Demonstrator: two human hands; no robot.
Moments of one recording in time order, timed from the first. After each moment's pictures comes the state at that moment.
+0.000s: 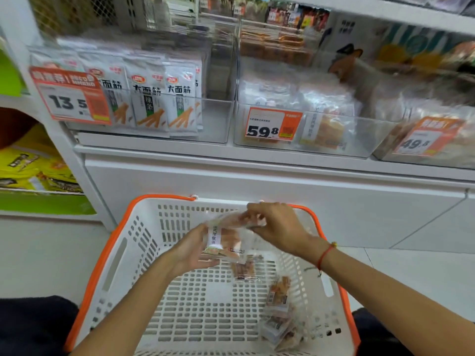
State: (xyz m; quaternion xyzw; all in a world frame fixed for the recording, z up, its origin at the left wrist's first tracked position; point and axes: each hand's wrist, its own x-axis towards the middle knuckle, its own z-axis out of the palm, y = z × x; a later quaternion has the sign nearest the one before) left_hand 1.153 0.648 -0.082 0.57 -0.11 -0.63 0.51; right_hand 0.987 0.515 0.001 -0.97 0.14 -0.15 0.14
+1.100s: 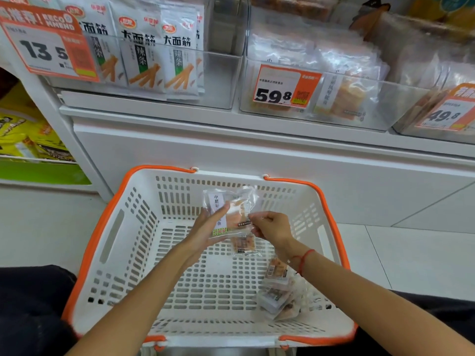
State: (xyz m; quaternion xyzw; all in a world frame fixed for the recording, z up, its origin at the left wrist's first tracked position) left_hand 1.123 0.639 -0.115 0.59 -0.14 -0.54 0.58; right_hand 0.990 0.540 -0.083 -0.57 0.54 -0.16 0.60
